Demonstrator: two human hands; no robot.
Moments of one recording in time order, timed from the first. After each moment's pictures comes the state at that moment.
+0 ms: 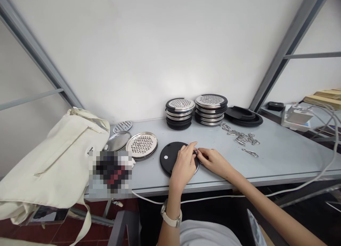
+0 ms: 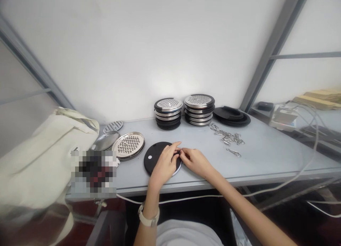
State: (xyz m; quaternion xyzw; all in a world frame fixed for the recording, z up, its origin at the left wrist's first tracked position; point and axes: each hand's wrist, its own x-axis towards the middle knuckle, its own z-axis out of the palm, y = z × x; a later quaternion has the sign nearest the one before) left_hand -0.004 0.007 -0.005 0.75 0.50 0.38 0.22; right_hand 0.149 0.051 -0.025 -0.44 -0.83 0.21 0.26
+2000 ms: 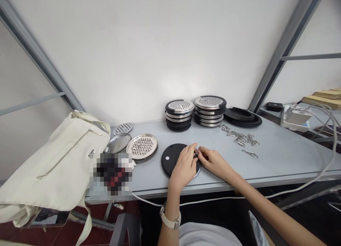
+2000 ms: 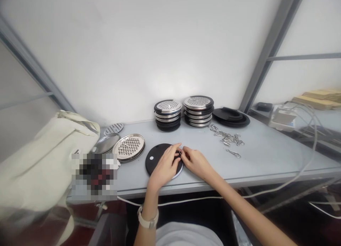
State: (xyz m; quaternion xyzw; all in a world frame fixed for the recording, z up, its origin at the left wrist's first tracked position) left_hand -0.009 0.006 -0.009 0.77 0.46 0.37 0.25; right_hand 0.147 0.052 -0.030 -0.47 -0.81 0.21 0.28
